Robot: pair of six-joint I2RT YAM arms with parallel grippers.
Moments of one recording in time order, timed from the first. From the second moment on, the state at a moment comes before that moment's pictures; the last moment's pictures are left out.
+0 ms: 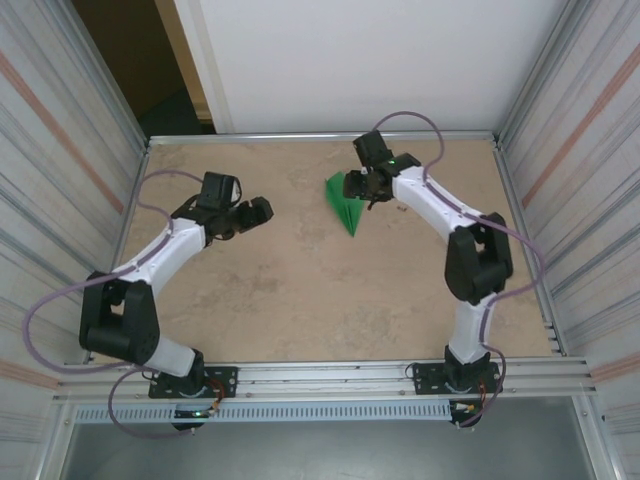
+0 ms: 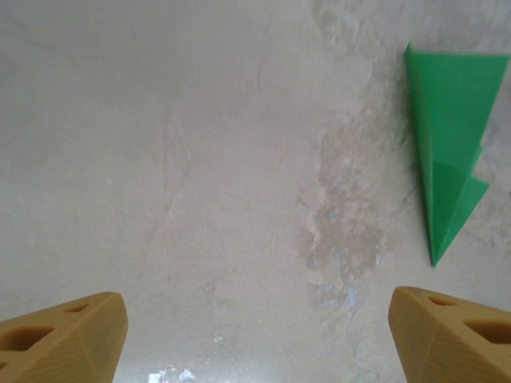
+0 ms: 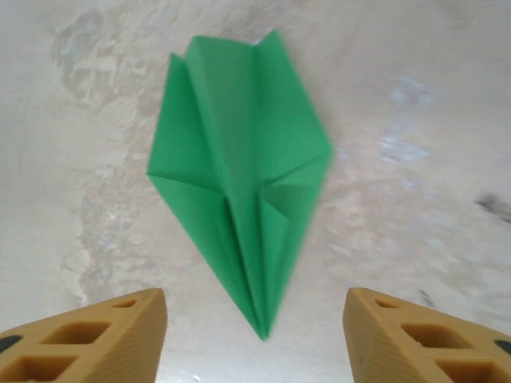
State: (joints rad) left arm -0.27 1.44 1.02 -0.43 0.12 -0.59; right arm 0.46 1.87 1.61 -0.71 0.10 0.47
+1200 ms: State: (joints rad) left arm -0.06 1.33 0.37 0.50 -0.12 -0.01; right arm -0.09 1.35 0.42 0.44 0.18 0.25
